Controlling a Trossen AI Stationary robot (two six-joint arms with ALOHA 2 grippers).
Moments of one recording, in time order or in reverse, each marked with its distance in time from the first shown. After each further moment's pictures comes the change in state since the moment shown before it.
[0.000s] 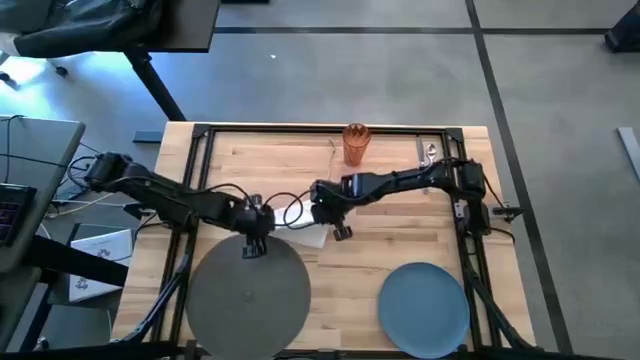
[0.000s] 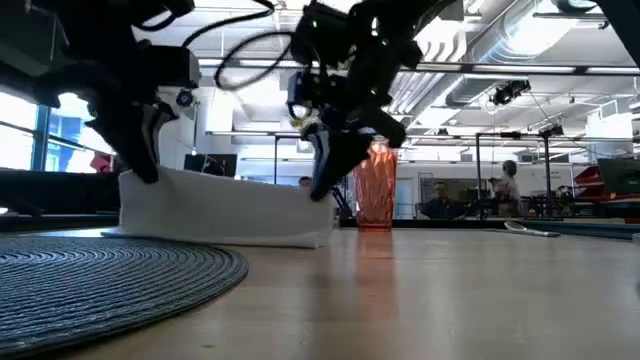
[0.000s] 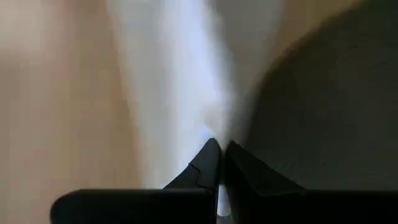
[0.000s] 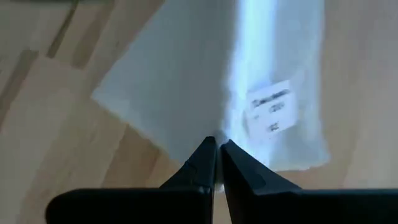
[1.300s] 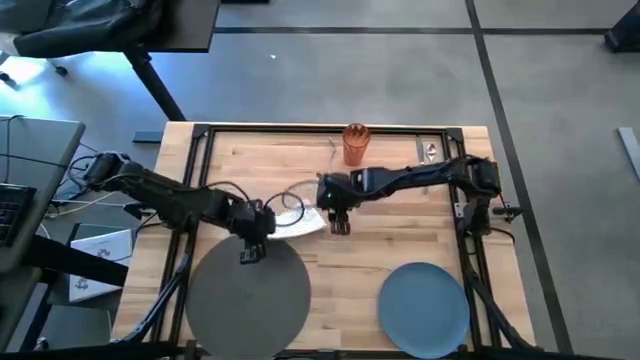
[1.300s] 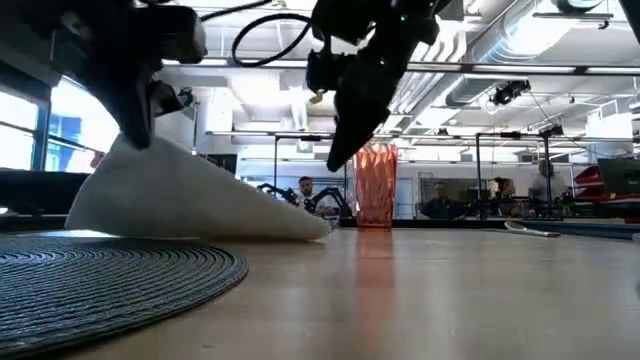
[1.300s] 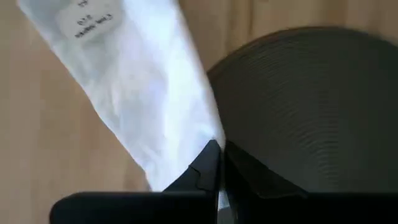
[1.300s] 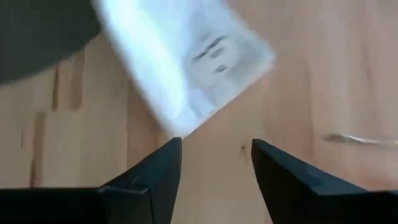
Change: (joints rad) left arm 0.017 0.001 0.056 0.036 0.404 -0.062; right arm -0.011 -0.136 -0.073 -0.084 0.002 0.472
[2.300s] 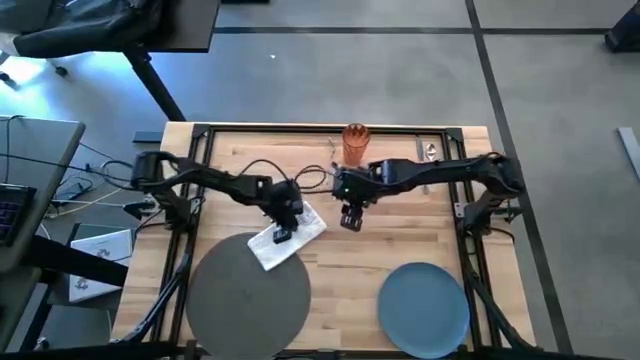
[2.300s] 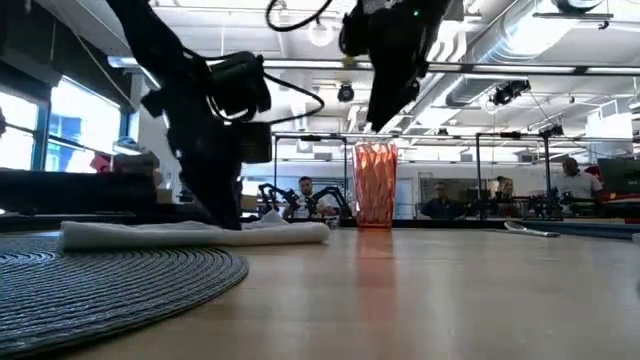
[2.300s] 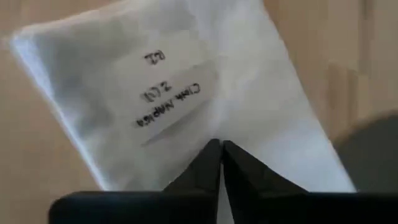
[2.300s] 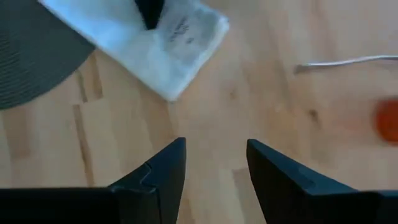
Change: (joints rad) left arm 0.357 0.407 -0.075 0.544 0.195 0.154; right arm 0.021 -0.200 -0.001 -0.250 0.099 0.209
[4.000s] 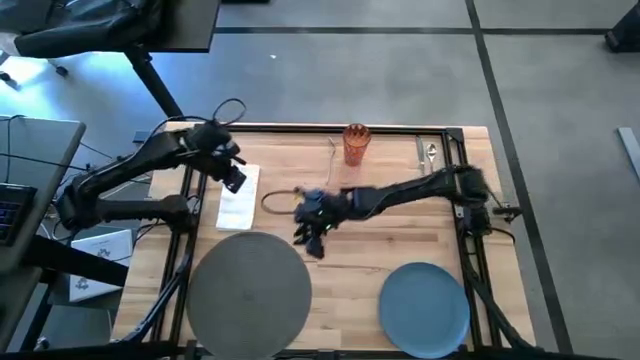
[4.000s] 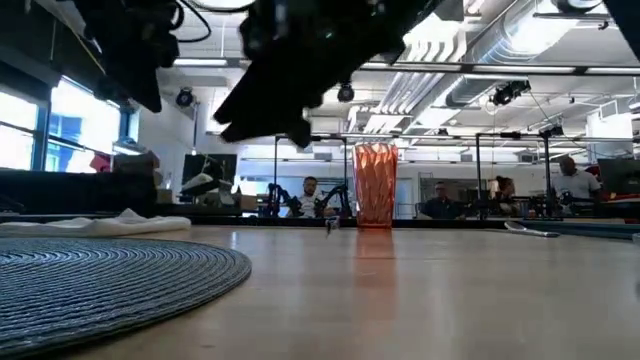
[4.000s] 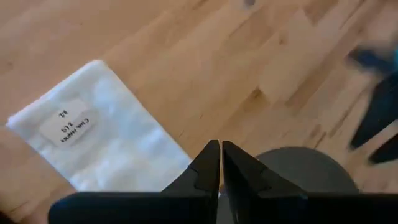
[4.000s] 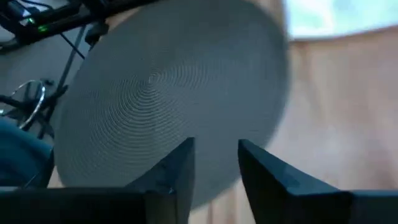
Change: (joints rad) left arm 0.406 -0.809 0.146 -0.891 -0.066 -0.206; right arm 0.111 0.431 0.101 0.738 -0.376 0.067
